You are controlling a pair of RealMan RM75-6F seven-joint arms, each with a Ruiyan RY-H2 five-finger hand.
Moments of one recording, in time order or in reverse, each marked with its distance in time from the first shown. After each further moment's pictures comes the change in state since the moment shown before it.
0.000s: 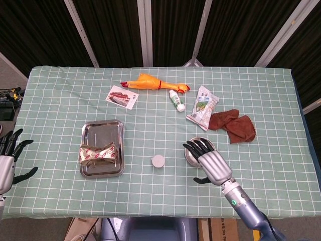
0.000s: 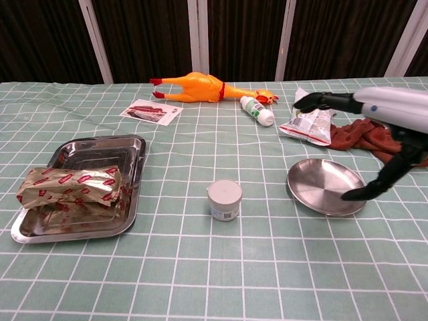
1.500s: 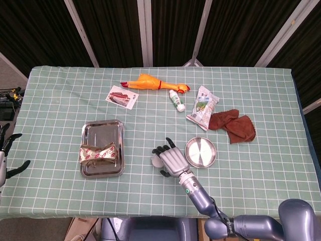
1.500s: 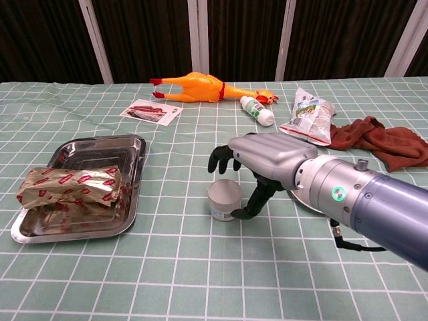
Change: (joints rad) left arm 0.036 -0.041 -0.114 0.062 -0.033 -0.025 0.006; right arm 0.292 -0.454 0.032 0.305 0.367 0.002 -0.303
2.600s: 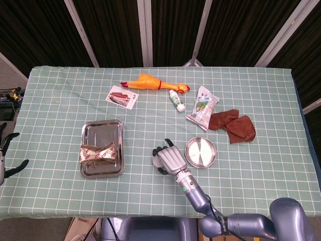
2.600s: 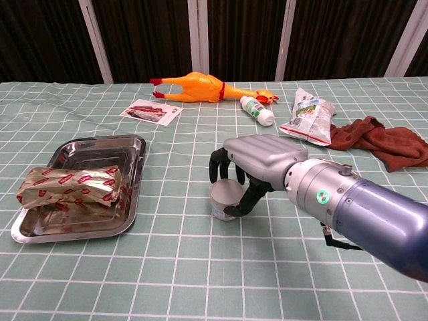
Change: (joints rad) left arm 0.013 -0.005 -0.027 -0.001 -0.007 -0.008 -0.002; right arm 0.028 -0.058 -0.009 0.081 -0.001 0.031 0.039
